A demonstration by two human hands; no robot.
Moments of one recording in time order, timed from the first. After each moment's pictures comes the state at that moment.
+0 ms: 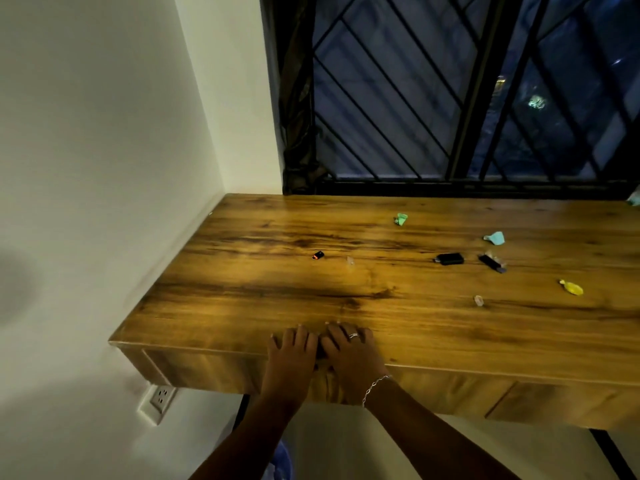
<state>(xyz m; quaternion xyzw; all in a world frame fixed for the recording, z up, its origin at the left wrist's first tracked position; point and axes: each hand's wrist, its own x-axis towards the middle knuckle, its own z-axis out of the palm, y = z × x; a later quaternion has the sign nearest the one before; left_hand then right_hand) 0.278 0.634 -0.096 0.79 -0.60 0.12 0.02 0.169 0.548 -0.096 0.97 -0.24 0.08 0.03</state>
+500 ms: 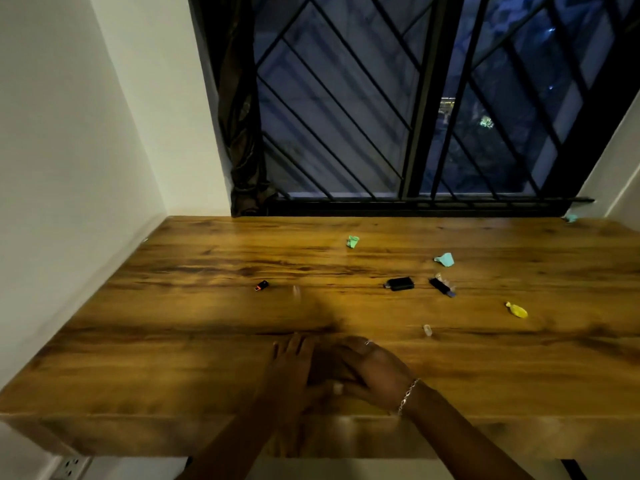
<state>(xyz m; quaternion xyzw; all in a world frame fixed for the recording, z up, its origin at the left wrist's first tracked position) 0.234 0.541 -0.066 0.76 -0.63 -0.06 0.10 0.074 0.445 -0.058 0.98 -0.18 0.07 -0.05</state>
